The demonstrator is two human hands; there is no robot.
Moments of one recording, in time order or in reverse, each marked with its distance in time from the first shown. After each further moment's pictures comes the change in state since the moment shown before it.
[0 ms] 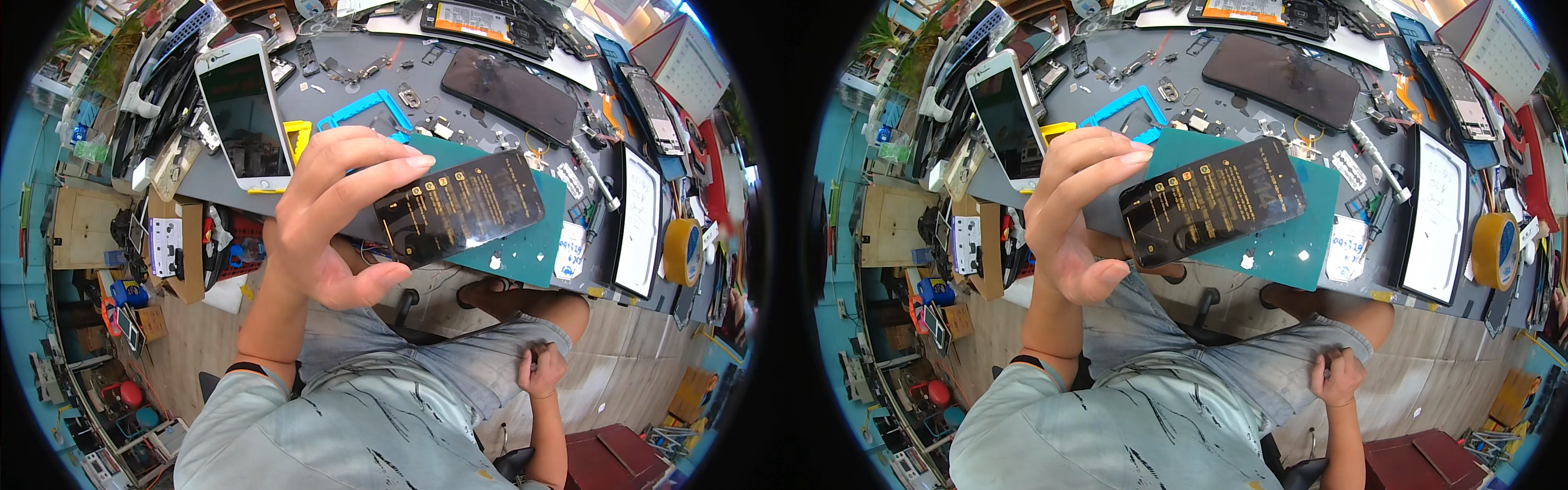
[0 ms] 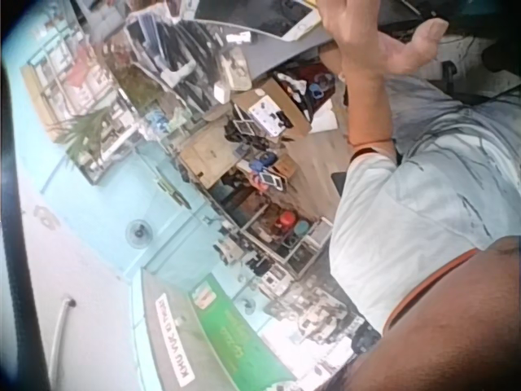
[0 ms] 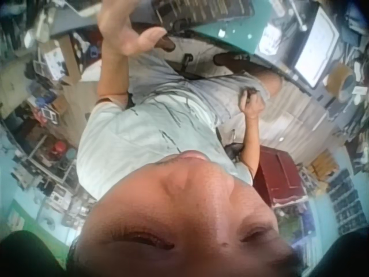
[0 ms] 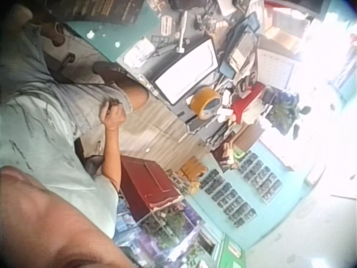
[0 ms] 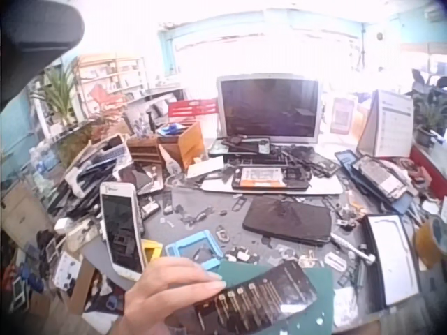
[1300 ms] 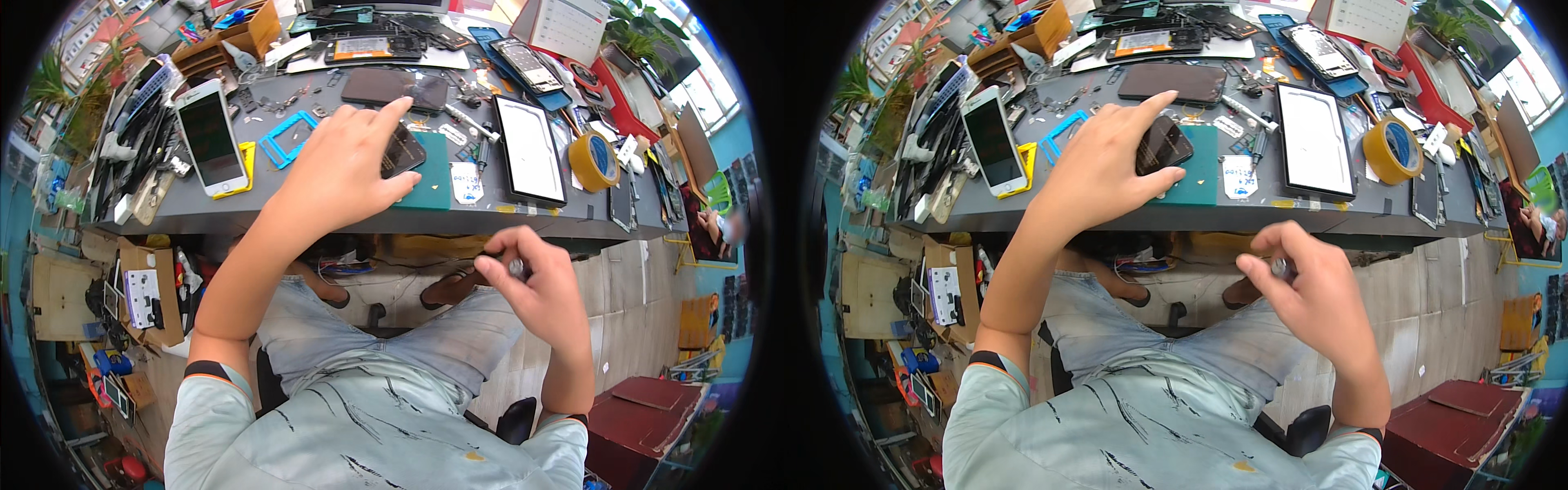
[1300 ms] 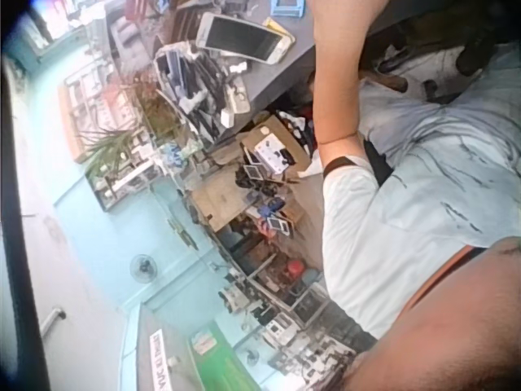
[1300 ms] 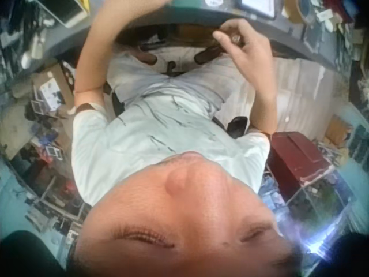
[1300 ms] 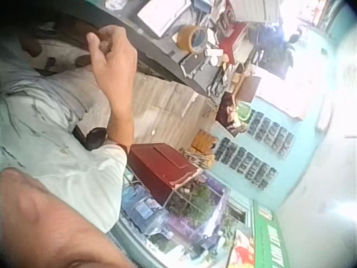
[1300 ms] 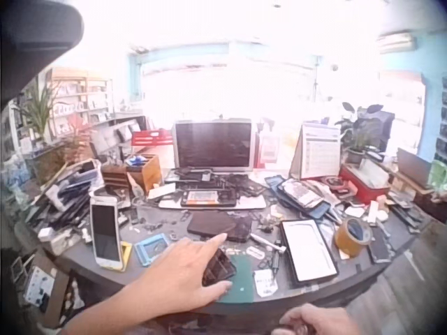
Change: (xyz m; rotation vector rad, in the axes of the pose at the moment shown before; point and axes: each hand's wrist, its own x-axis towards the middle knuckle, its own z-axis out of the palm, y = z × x) left_hand 0.062 0.054 0.054 0.326 -0.423 -0.215; right_hand 0.175 -0.147 -0.158 0.422 -0.106 0.276
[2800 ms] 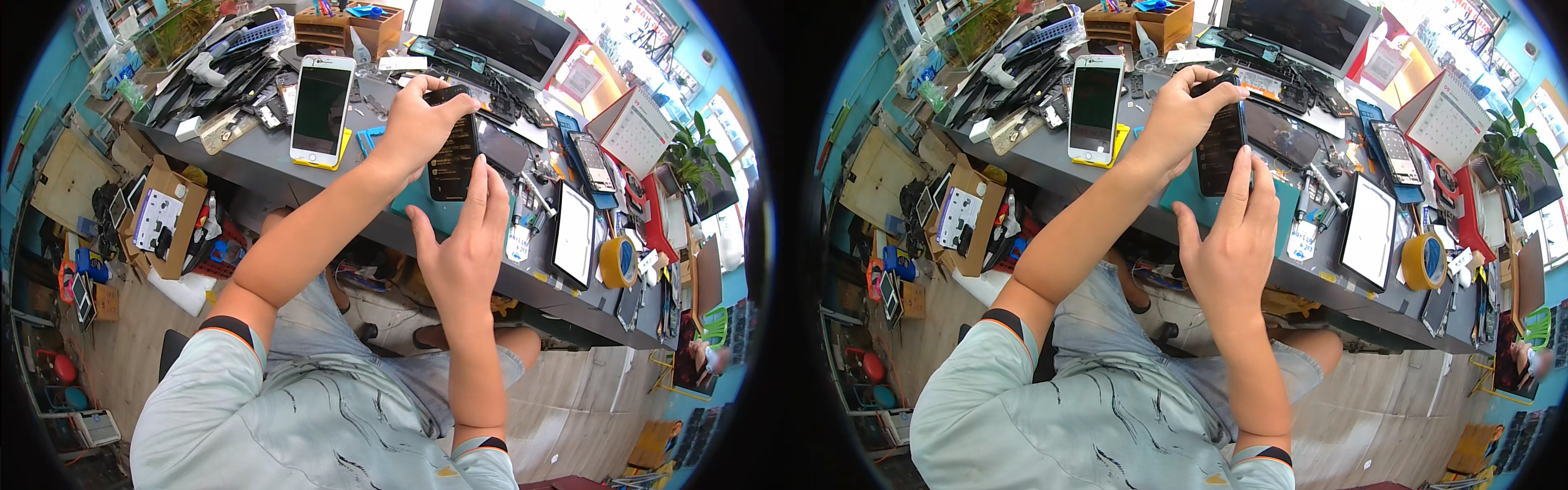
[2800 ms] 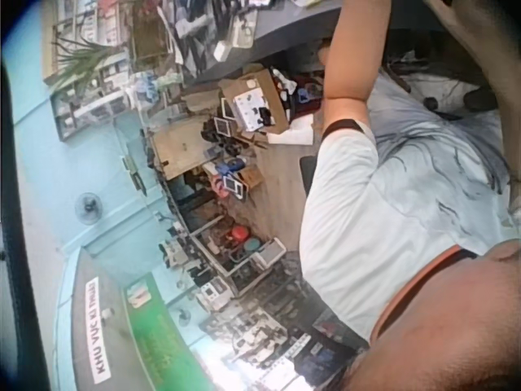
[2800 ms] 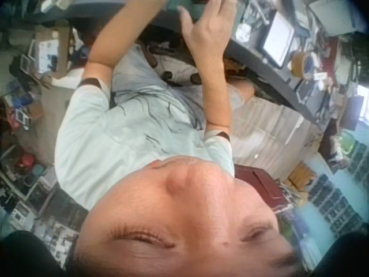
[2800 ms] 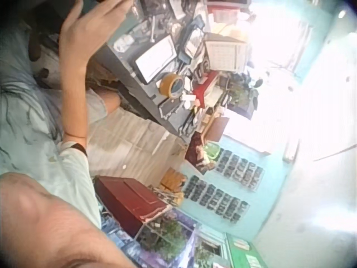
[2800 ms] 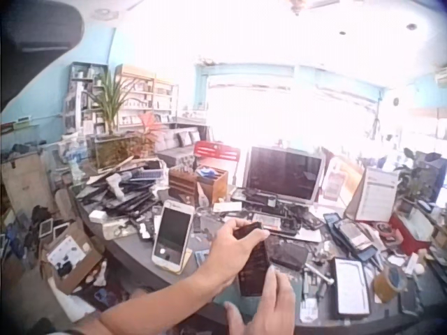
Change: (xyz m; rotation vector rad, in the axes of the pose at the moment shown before) left_hand 0.041 -0.045 0.005 -1.296 0.652 -0.547; right_hand 0.092 -0.044 0.137 -0.215 0.485 -0.572
